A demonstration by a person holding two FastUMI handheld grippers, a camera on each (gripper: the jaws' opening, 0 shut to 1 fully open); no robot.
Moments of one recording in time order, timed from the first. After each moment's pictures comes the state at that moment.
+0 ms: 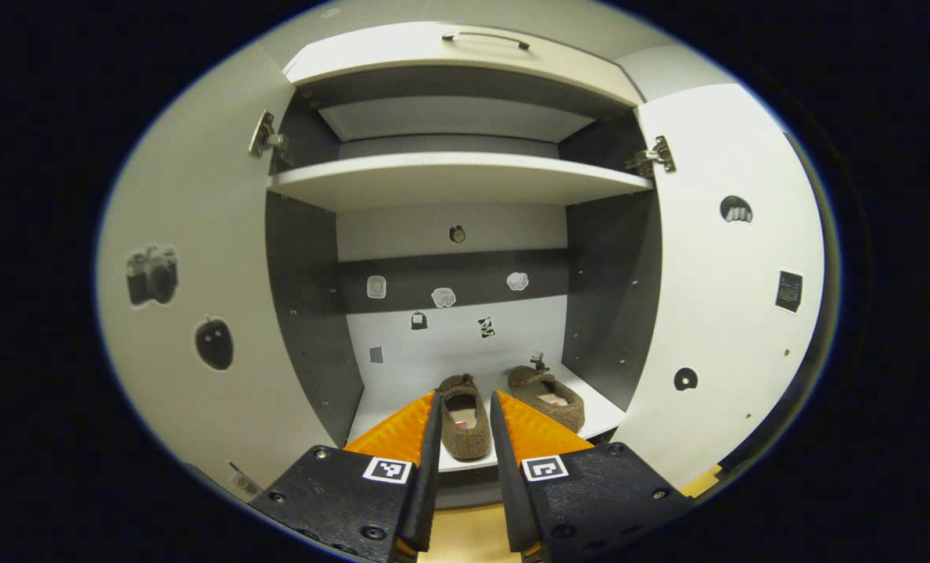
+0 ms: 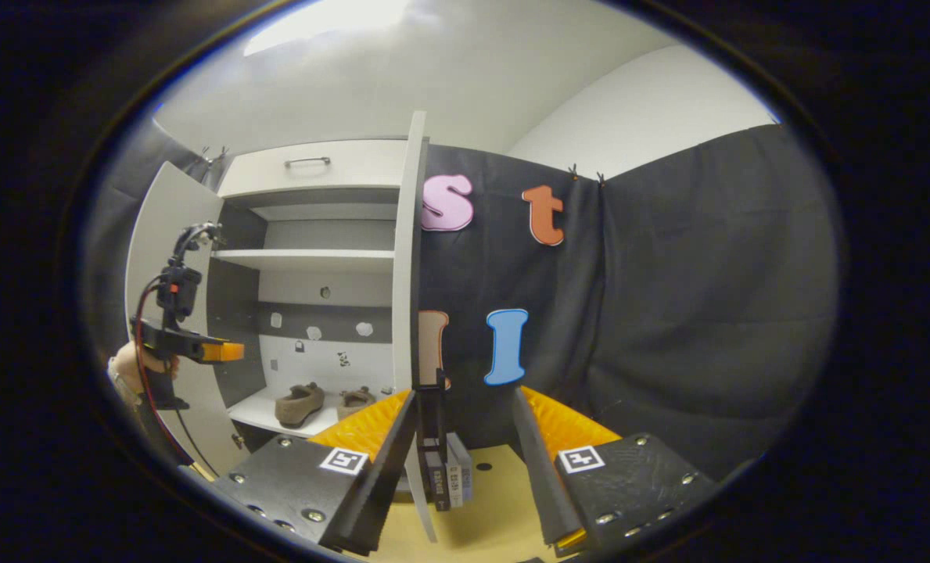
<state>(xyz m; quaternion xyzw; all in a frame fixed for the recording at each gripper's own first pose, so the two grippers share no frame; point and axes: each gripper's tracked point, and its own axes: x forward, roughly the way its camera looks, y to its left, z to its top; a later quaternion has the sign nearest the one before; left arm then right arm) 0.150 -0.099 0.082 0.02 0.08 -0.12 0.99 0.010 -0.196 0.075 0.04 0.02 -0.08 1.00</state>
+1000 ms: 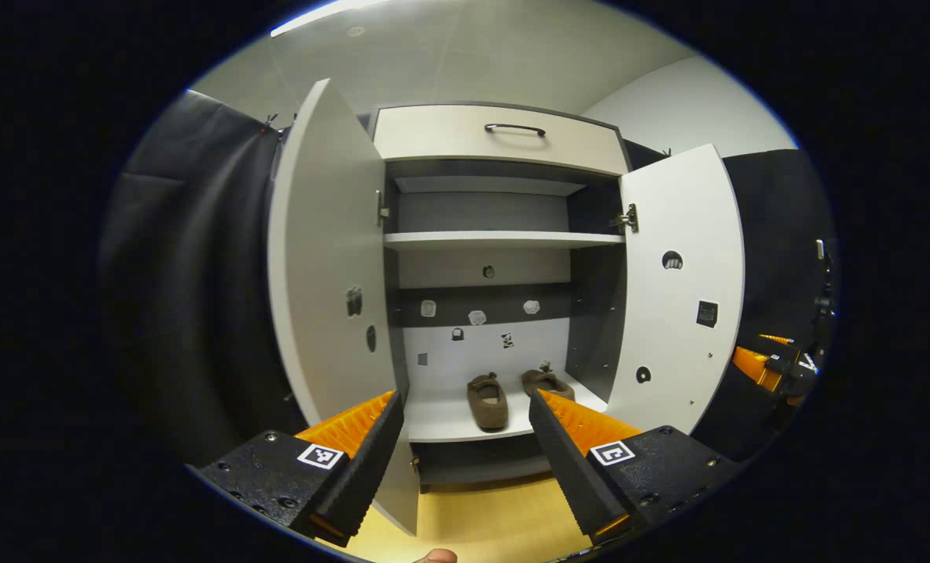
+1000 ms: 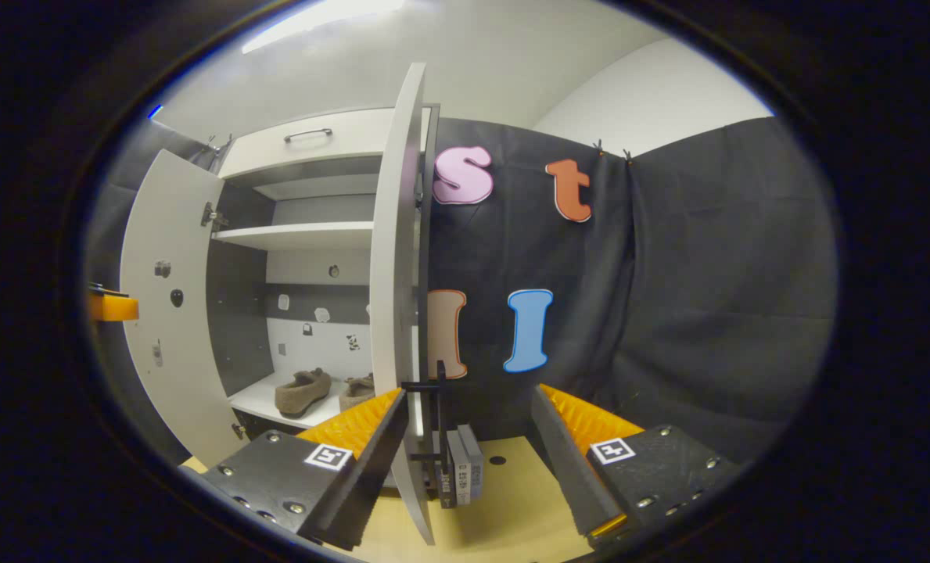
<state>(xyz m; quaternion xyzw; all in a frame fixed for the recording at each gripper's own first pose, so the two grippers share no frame) -0.002 -0.020 0.131 0.01 0.04 -0.06 1.00 0.073 -0.194 0.043 0.04 0.06 -0.03 1.00</state>
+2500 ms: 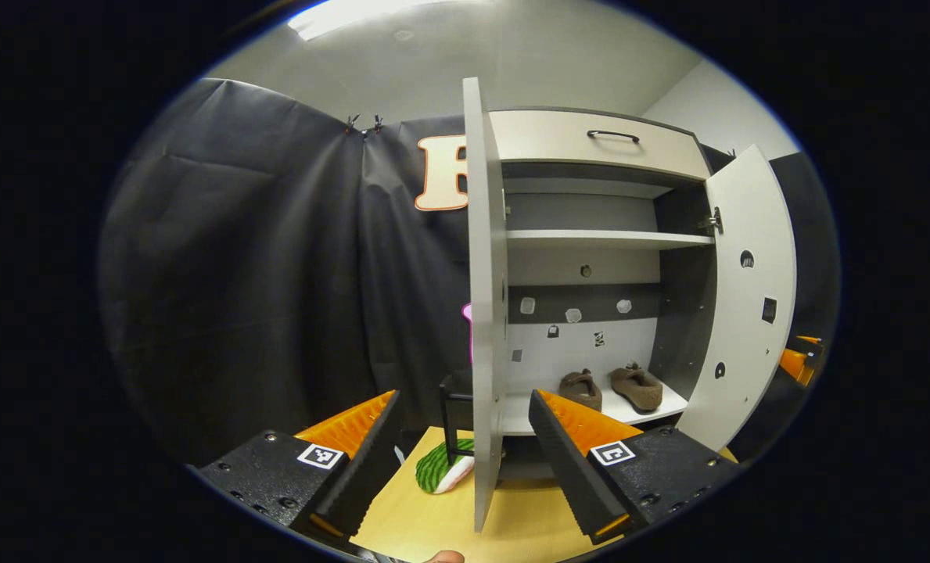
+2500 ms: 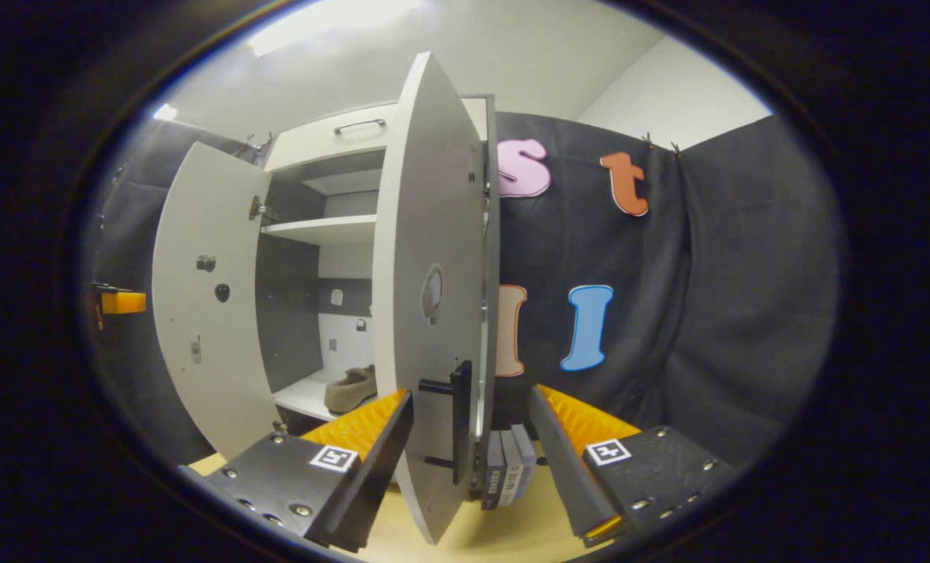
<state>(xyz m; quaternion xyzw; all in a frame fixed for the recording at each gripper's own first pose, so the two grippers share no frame) -0.039 0.098 0.109 0.00 0.04 0.08 1.00 0.087 -0.115 0.040 0.04 0.06 0.07 0.99</state>
